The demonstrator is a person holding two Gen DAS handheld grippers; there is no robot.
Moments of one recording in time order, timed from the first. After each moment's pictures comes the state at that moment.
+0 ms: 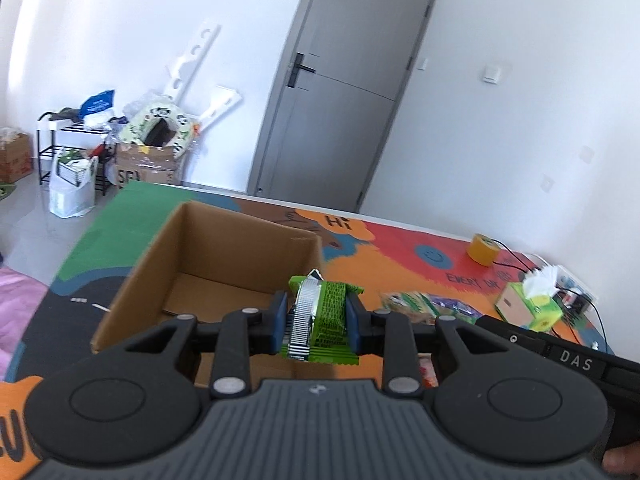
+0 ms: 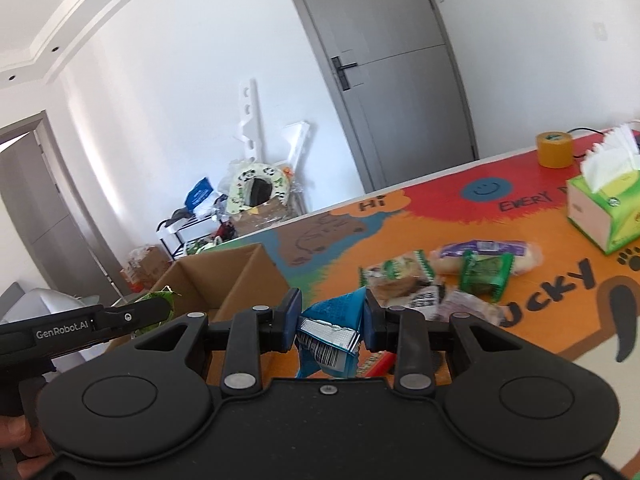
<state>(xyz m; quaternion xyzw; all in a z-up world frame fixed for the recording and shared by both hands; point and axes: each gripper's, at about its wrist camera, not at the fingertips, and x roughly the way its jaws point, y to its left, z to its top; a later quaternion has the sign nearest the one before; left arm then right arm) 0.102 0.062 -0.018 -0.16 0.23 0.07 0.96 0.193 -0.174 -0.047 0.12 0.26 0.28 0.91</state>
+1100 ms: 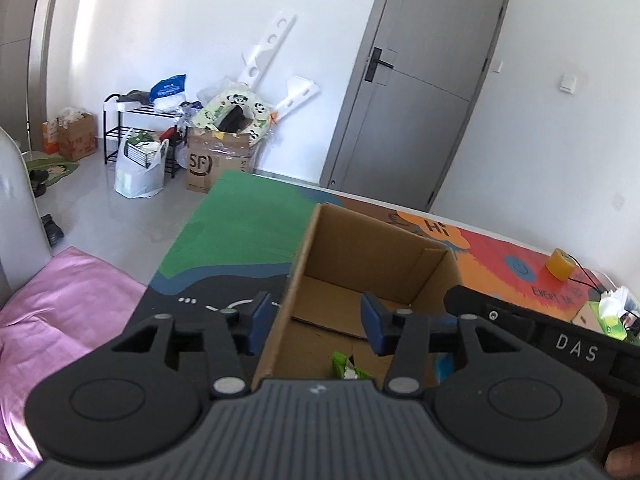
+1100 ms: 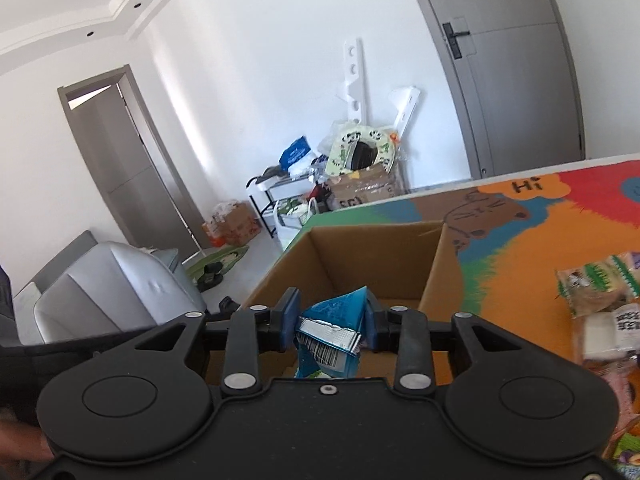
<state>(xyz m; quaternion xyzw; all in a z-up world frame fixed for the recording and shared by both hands) 0.086 0.142 -0.025 -0.17 0.26 0.16 0.94 0.202 -0.052 -0.039 0.10 0.28 0.41 0.86</state>
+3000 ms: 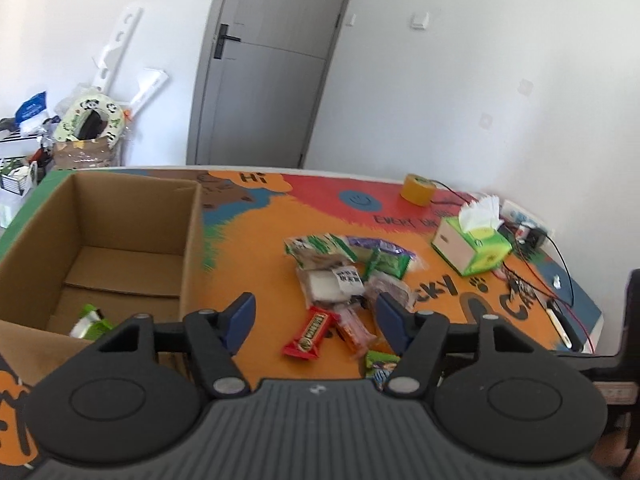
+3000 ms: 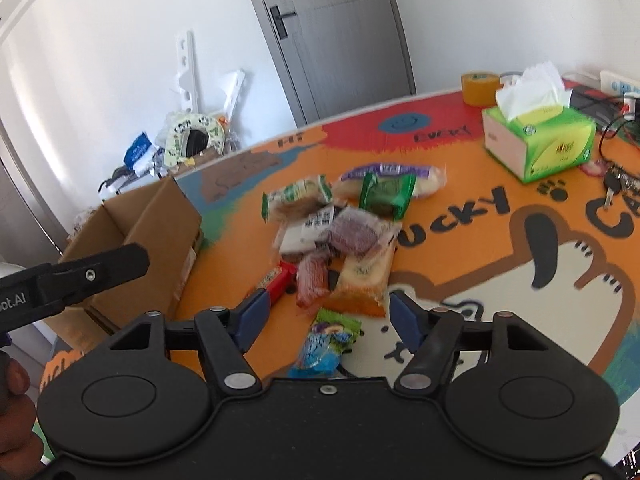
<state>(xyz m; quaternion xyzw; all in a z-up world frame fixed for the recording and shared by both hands) 0.115 -0.020 -0.042 -0.11 0.28 -0.04 0.95 0.190 -0.219 -0.093 0.10 0.37 0.19 0.91</state>
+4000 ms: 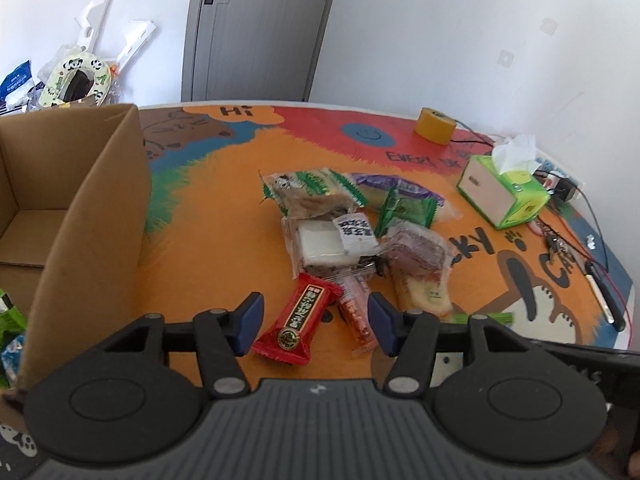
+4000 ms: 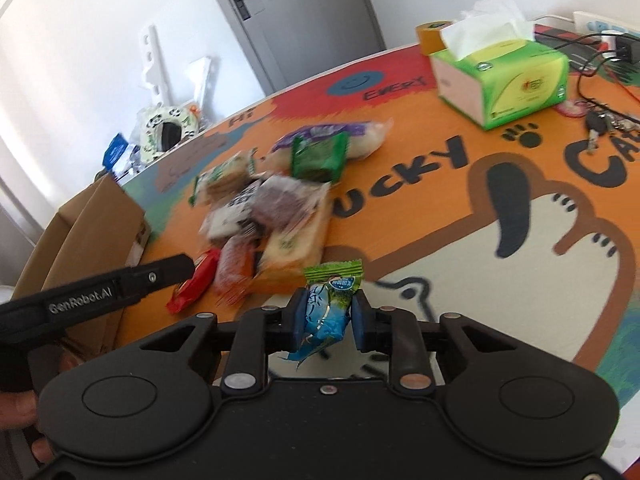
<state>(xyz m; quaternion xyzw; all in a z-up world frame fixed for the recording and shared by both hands) 0.194 -0.047 -0.102 -0.10 0.36 -0.03 0.93 0.218 -0.267 -0.127 0.14 0.40 0.16 0.89</state>
